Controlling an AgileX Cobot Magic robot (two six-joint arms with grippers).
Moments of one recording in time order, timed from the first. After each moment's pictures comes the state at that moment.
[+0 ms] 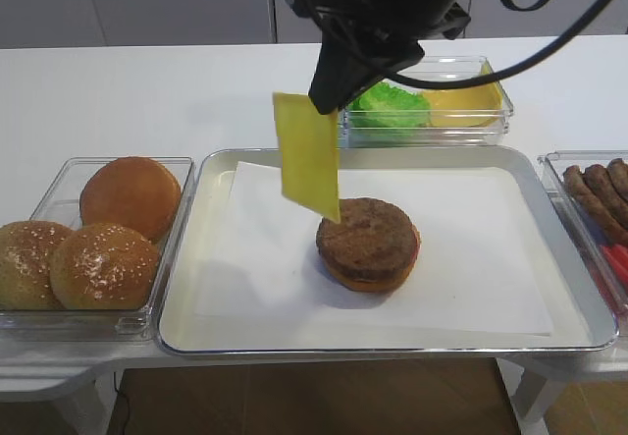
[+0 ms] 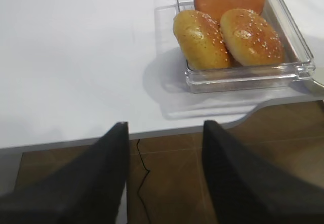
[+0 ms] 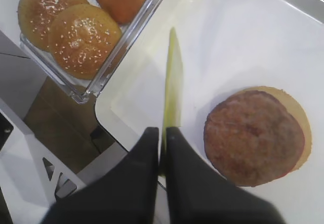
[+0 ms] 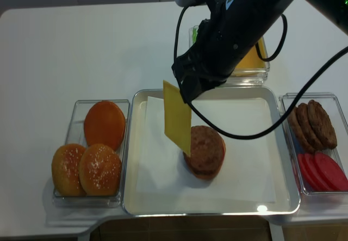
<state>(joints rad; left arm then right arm) -0.01 -0.02 -0.49 0.03 1.19 -0.04 0.53 1.66 -1.60 0.48 1.24 -0.17</state>
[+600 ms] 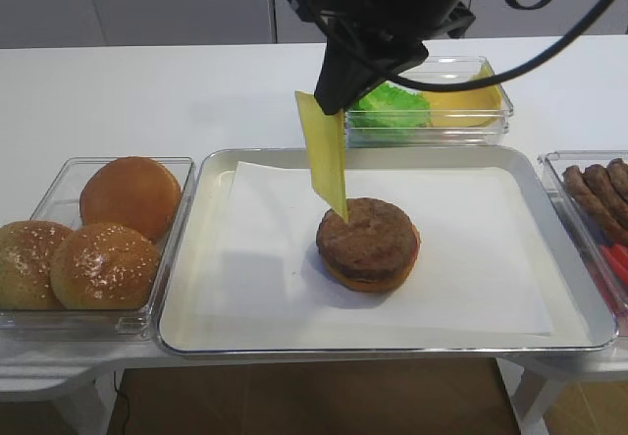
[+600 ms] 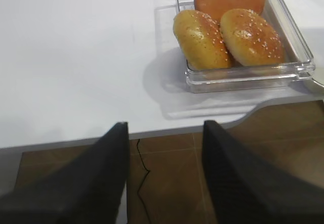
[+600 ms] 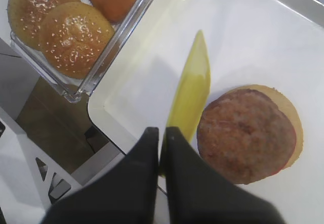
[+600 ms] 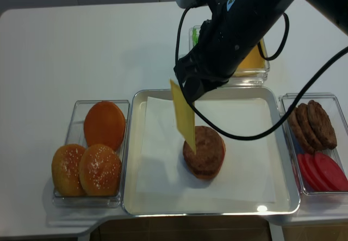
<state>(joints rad) -0.01 -0.02 -0.49 0.03 1.19 -0.04 0.53 1.65 -1.60 0.46 1.24 -0.17</state>
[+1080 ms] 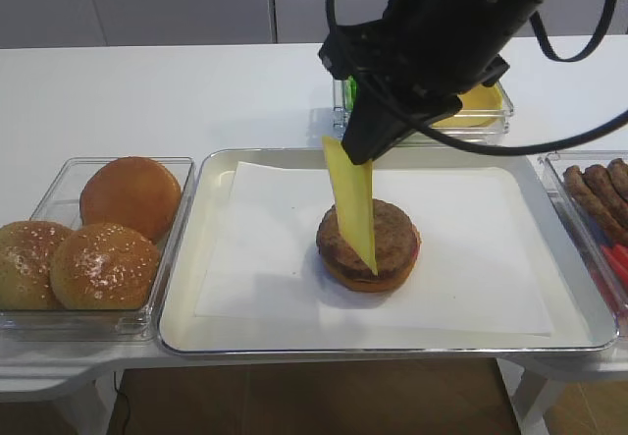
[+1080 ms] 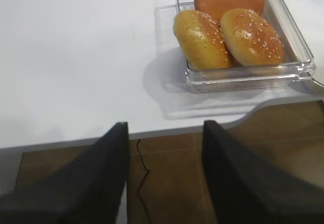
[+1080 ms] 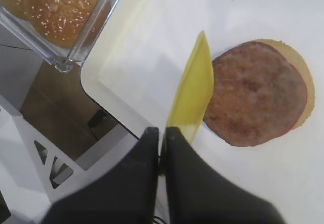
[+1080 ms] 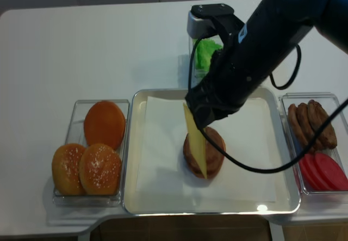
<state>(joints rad) -0.01 -0.02 -0.49 0.03 1.19 -0.04 0.53 1.55 -1.40 0.46 1.18 -0.17</state>
